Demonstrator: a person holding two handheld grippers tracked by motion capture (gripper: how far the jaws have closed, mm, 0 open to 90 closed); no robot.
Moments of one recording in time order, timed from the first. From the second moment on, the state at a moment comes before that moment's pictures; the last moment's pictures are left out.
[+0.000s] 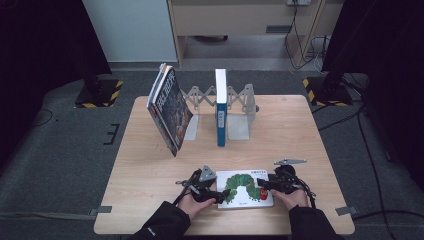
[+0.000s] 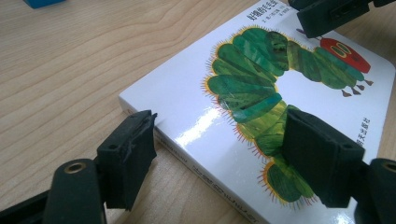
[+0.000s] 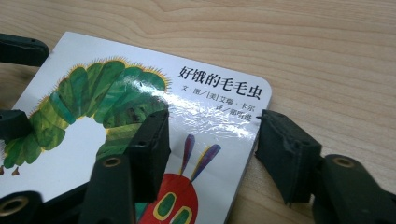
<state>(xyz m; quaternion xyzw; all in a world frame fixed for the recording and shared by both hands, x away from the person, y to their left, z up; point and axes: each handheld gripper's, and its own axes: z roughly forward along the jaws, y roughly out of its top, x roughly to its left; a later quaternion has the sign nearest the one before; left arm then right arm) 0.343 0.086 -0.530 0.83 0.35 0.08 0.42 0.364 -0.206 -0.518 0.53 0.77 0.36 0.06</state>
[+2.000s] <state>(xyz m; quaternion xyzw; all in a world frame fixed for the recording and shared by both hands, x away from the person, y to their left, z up) 0.337 0.089 -0.536 0.82 0.37 0.03 0.44 0.347 -0.219 -0.494 0.52 0.70 0.49 0.02</state>
